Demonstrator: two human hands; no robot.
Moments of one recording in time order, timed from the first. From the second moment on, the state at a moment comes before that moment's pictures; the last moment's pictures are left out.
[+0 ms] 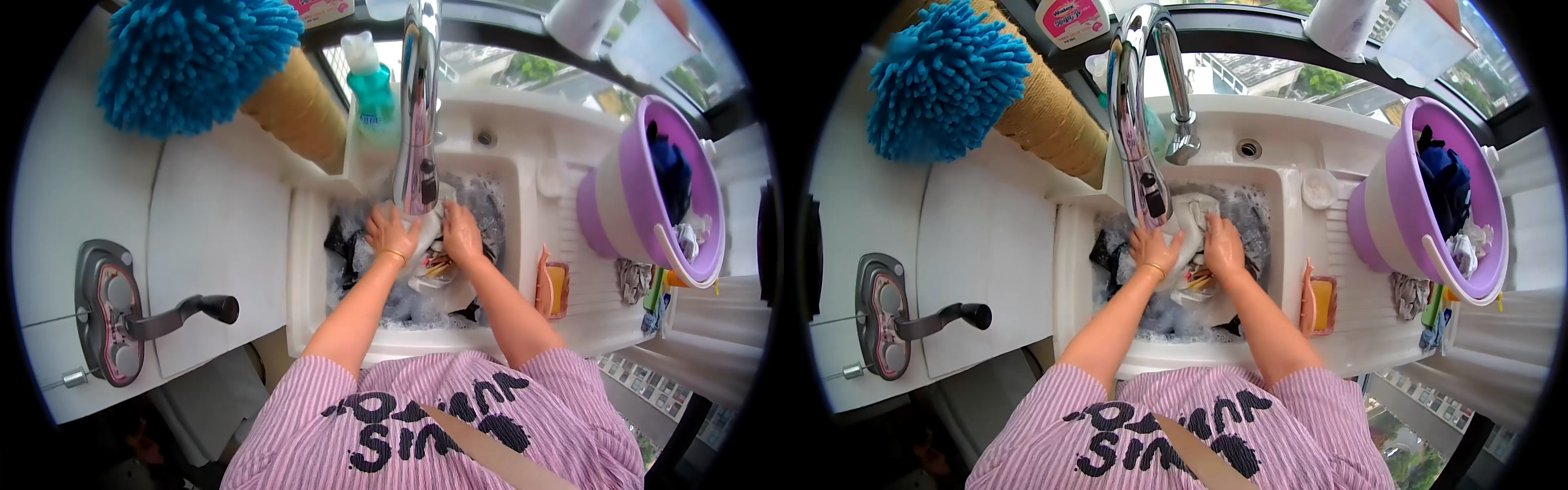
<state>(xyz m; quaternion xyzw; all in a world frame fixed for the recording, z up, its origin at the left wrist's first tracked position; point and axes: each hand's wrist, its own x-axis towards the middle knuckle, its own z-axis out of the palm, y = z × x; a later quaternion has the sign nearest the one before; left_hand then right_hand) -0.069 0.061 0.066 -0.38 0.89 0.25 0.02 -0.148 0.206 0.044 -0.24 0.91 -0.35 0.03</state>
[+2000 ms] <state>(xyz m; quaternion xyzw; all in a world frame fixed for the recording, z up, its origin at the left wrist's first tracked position) -0.055 0.041 0.093 -0.27 0.12 0.95 0.05 -0.070 0.158 0.162 -0.22 0.75 -0.61 0.10</state>
